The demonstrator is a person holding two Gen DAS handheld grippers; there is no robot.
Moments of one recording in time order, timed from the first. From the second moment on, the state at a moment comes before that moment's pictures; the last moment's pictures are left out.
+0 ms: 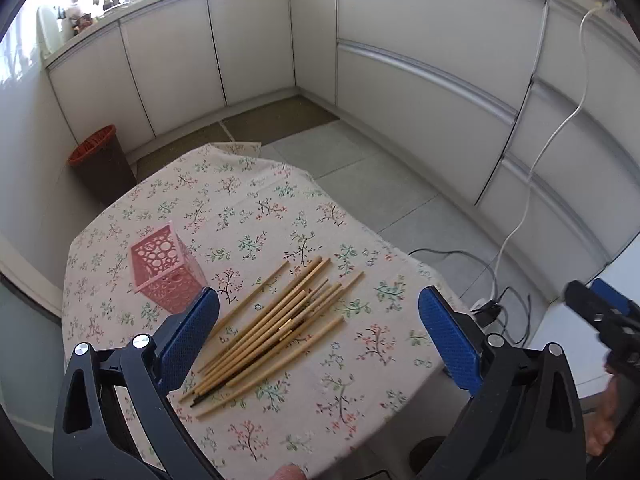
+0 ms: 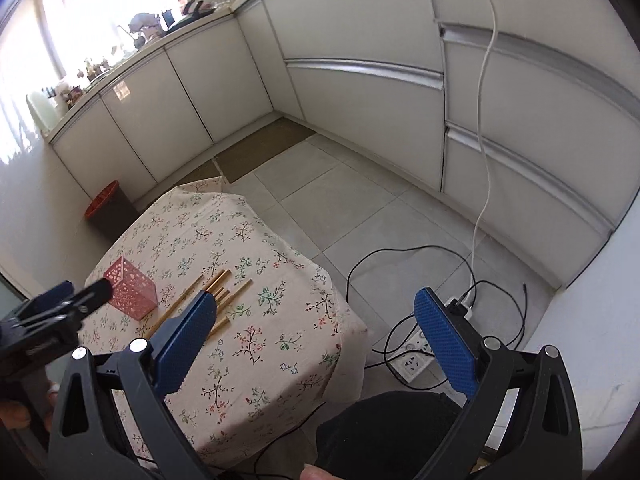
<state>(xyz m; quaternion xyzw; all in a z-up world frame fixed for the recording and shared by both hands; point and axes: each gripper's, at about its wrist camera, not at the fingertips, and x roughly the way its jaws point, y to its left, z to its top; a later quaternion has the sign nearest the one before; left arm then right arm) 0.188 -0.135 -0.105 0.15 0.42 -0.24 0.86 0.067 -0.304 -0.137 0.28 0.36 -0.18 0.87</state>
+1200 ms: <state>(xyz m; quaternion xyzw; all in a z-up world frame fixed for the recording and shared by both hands) 0.228 -0.070 -0.147 0.22 0.46 -0.31 0.80 0.217 -0.245 -0.259 0.41 0.56 -0.13 0.70</state>
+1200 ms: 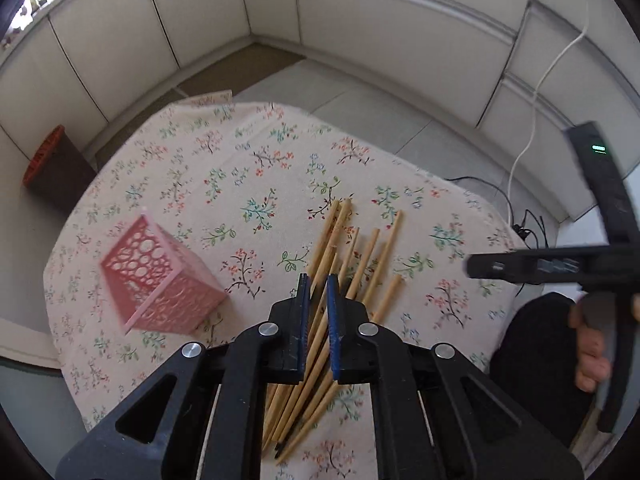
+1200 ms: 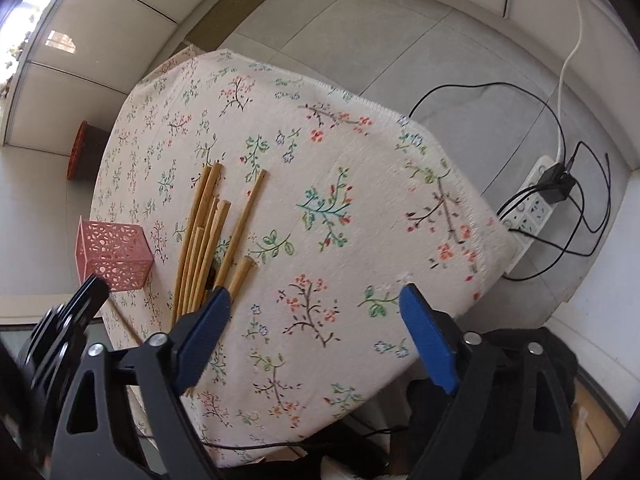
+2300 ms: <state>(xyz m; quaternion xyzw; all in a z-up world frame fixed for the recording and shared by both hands) 0.149 0.081 -0.035 -0.01 0.28 -0.31 0.91 0.265 -0.206 -0.280 0.46 0.53 -0.19 0.69</state>
